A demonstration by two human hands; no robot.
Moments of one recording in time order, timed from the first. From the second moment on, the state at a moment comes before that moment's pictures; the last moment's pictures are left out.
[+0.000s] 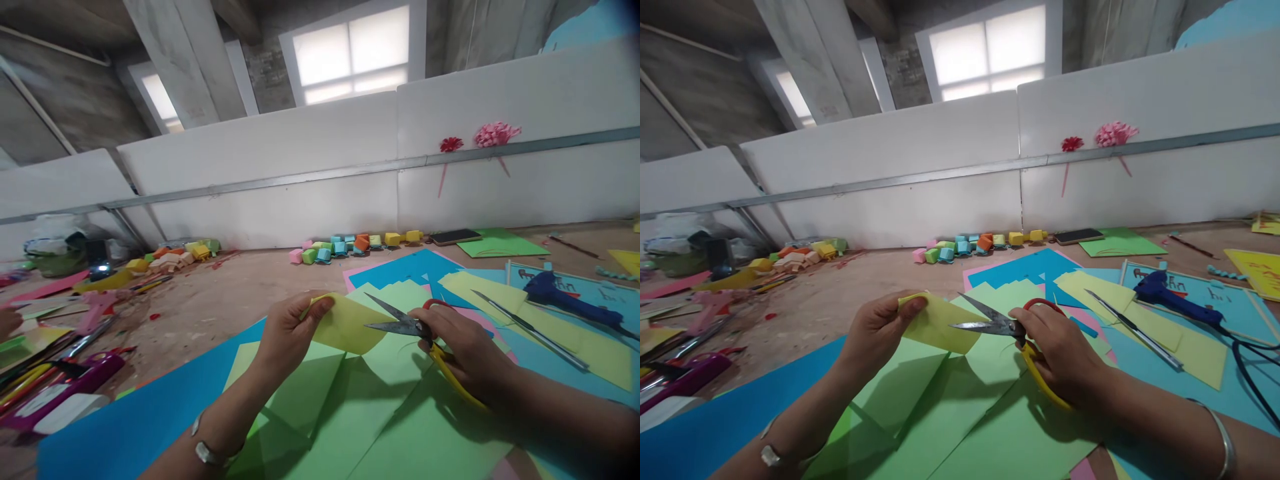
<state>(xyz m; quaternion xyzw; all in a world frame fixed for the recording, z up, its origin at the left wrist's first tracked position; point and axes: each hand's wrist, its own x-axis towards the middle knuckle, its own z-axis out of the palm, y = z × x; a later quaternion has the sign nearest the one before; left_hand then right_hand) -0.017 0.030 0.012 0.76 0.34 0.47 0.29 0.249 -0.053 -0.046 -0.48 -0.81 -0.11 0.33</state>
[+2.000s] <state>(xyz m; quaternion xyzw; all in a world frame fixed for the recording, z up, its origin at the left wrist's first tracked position) -0.020 0.033 0.009 0.76 0.37 0.47 0.25 0.244 -0.053 -0.042 -0.49 -0.79 -0.01 0.37</state>
